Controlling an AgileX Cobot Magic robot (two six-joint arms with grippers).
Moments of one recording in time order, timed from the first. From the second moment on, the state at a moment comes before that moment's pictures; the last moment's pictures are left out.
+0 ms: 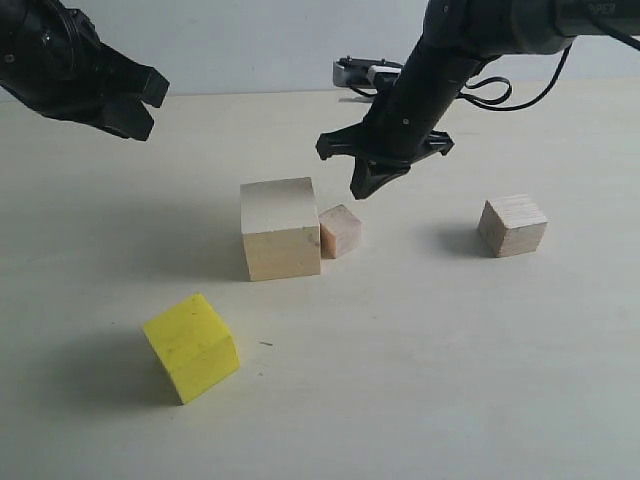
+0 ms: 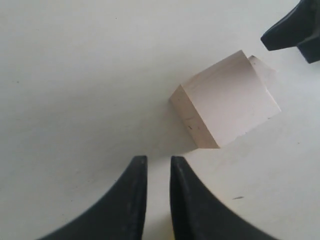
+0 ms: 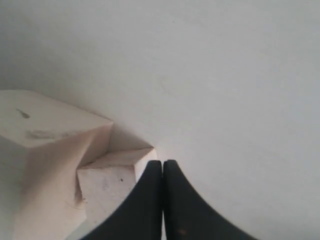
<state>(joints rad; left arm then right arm) -0.36 1.56 -1.23 -0.23 0.83 0.18 0.36 2.24 -1.70 0.40 0.95 -0.21</state>
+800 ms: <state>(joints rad) -0.36 1.56 -1.23 -0.22 0.81 0.19 0.37 2.22 -1.71 0.57 1.06 -0.31</state>
